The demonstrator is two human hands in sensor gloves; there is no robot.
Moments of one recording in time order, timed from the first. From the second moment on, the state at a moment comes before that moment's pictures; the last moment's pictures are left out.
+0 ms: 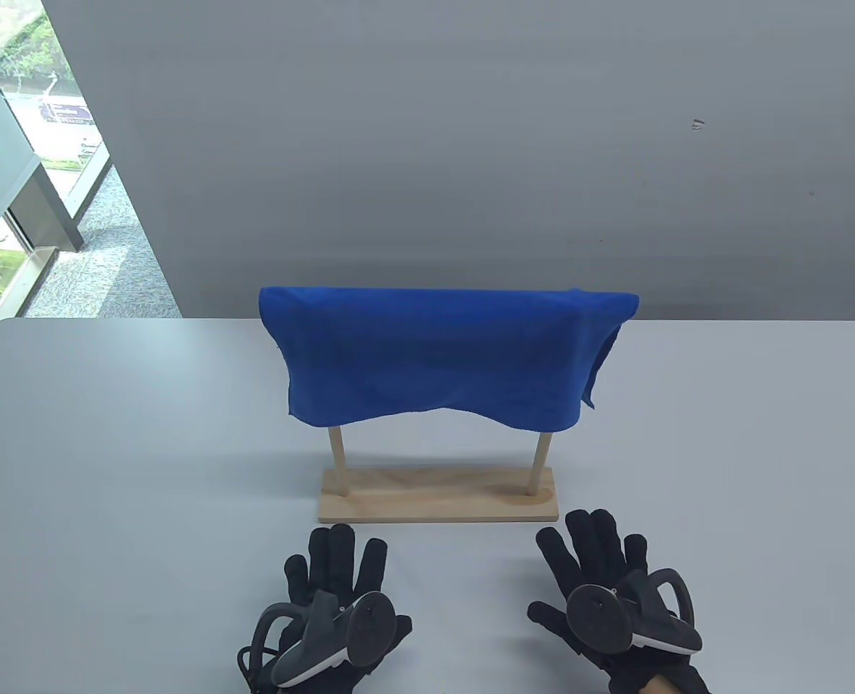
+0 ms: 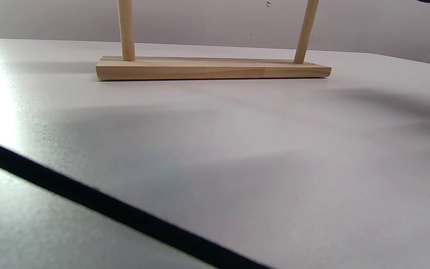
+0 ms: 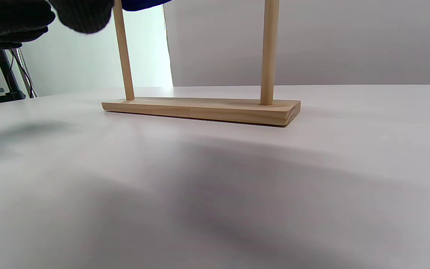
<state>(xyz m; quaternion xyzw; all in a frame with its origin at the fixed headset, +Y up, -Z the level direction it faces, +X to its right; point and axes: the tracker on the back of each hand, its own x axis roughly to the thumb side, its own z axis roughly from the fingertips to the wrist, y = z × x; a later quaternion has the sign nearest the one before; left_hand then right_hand) -0.136 -0.724 -0.242 -0.11 -0.16 0.01 0.98 0.166 -0.720 -0.256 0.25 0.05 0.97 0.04</state>
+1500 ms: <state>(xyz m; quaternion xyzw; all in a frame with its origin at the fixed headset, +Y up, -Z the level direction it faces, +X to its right) -0.135 -0.730 -0.242 -0.19 -0.16 0.03 0.97 0.166 -0.726 -0.255 0.24 0.13 0.96 0.05</state>
